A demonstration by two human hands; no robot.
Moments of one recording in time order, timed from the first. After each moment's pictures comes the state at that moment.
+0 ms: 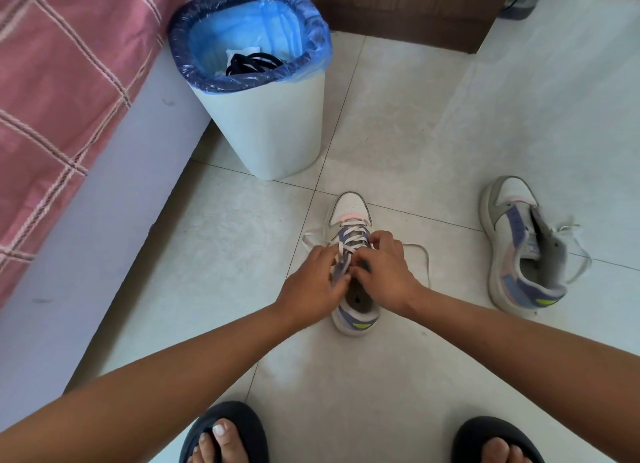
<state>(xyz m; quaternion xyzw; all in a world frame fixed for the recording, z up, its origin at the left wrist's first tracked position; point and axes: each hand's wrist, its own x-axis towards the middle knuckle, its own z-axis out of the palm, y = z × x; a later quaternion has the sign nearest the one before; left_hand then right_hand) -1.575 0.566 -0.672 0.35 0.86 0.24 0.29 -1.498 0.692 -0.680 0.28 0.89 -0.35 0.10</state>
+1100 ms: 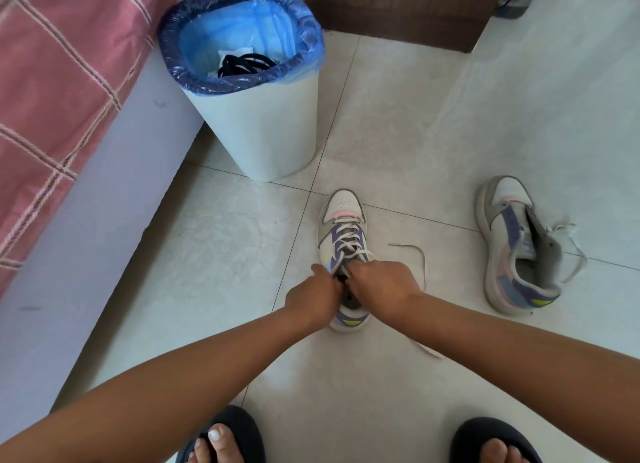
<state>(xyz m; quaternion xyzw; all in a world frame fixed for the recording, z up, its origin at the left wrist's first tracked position) -1.565 0.584 -0.682 0.21 0.88 0.08 0.42 -1.498 0.685 -0.662 0.14 0.96 -0.11 0.22</state>
